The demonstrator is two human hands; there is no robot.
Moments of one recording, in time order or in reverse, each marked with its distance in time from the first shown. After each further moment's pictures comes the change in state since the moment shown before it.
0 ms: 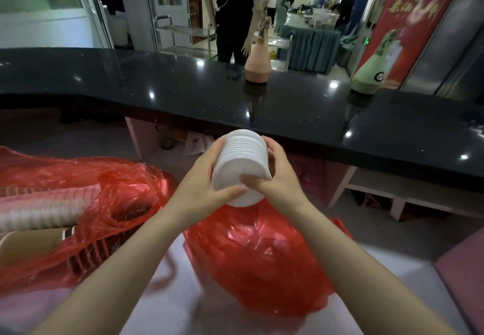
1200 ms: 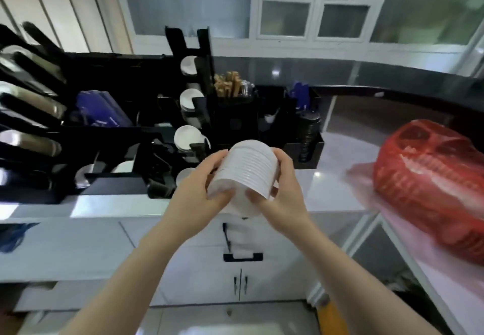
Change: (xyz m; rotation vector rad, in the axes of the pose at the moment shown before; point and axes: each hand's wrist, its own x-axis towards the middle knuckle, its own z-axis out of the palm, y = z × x) left_hand -0.604 0.164 -0.226 0.592 1.094 -0.574; right_hand -0.390 -0.220 0.421 0.357 -1.079 -0.506
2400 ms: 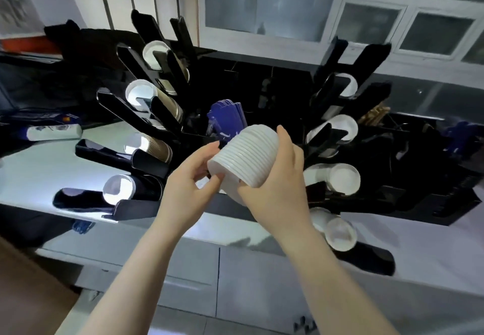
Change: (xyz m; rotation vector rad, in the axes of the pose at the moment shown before) left_hand 0.016 -0.181 -0.251 -0.109 0.375 -0.133; right_hand 0.121 -0.079 0.300 -0.230 -0.067 0.011
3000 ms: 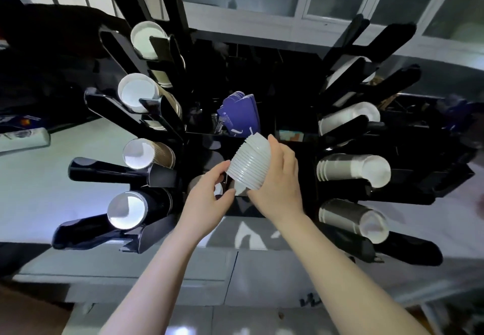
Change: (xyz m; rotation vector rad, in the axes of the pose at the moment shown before) left_hand 0.034 -0.090 -0.016 0.041 -0.313 -0.171; right_hand 0.038 0.059 0.098 -0.427 0.129 -0.018
